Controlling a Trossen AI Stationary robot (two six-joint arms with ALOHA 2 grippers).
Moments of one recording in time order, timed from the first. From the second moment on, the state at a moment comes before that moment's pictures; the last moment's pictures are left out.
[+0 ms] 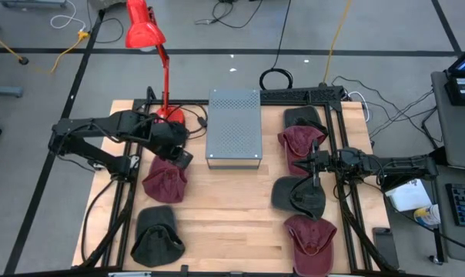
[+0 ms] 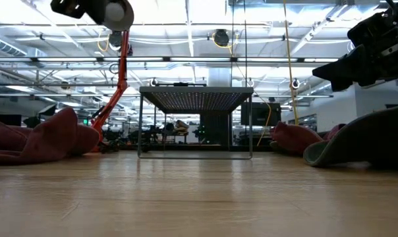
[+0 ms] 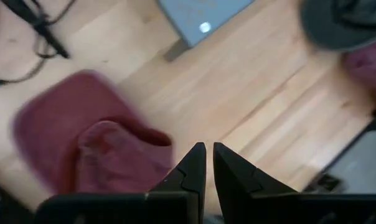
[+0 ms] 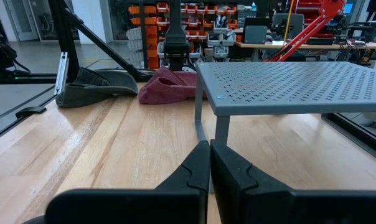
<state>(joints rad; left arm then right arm) 0.00 1.29 1.46 -1.33 0.02 -0.95 0.00 0.13 0.01 0.03 0.05 0.02</state>
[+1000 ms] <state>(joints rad) 0.25 1.28 1.29 -1.57 0.06 -0.92 0.00 0.13 0.01 0.03 0.05 0.01</state>
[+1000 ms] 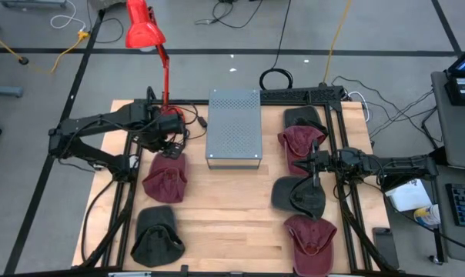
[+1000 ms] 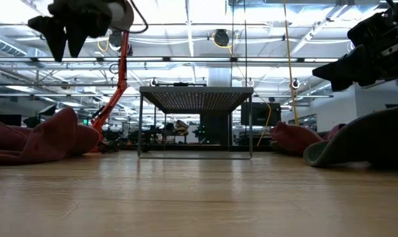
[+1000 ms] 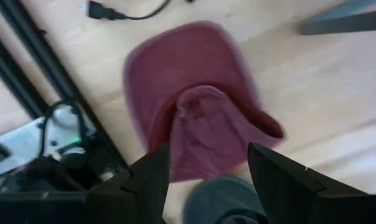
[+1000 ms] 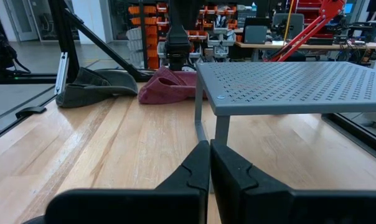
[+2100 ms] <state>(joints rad) 0.61 1.28 0.85 -1.36 0.13 -0.67 0.00 0.13 0.01 0.04 0.05 0.01</state>
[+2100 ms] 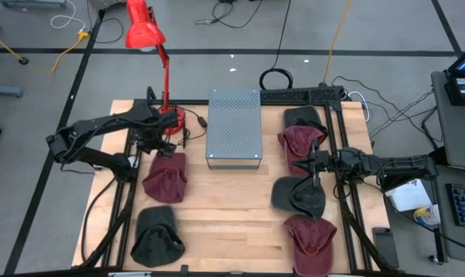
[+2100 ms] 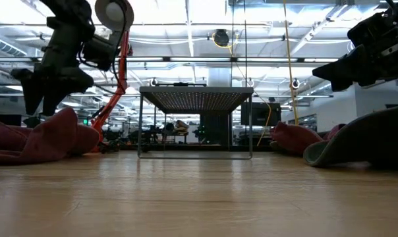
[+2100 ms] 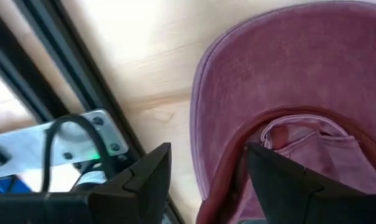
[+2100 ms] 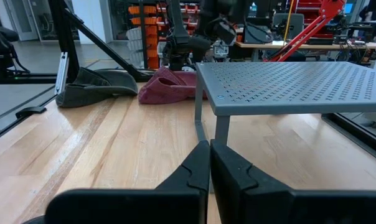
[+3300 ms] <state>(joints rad) 0.71 1.32 0.72 -1.16 0.22 -0.65 0.00 0.13 0.01 0.04 0.05 0.01</state>
